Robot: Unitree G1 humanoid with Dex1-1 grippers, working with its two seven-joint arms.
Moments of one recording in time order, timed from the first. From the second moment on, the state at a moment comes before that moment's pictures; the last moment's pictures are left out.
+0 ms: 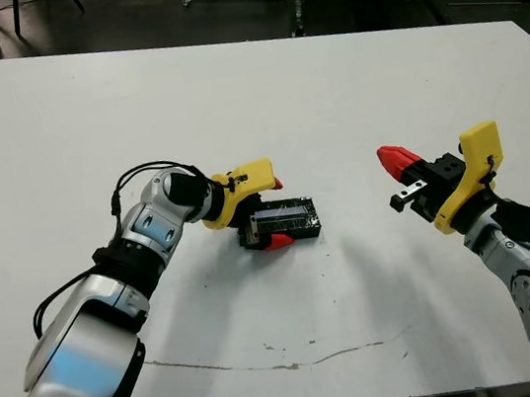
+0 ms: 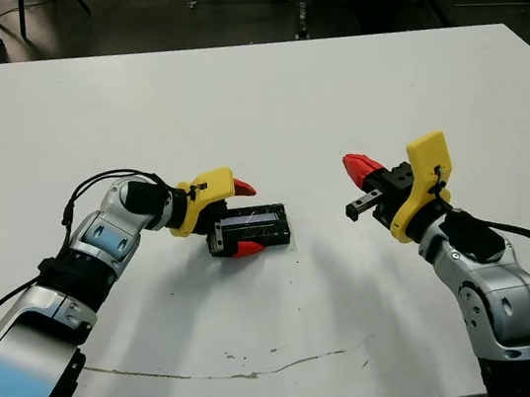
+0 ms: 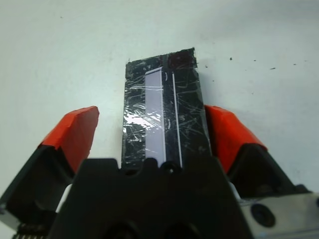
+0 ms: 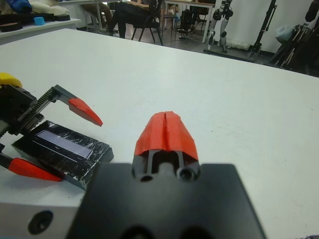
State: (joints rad) left arm -0.84 0.29 -0.49 0.76 0.09 -0.02 -1.09; right arm -0.15 -0.37 -0.10 -0.26 0.35 0.48 0.39
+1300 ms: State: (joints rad) left arm -0.55 0.74 -0.37 0.33 -0.11 0.21 -1.28; right arm -0.15 -0.38 -0.11 -0.28 0.37 0.49 0.39
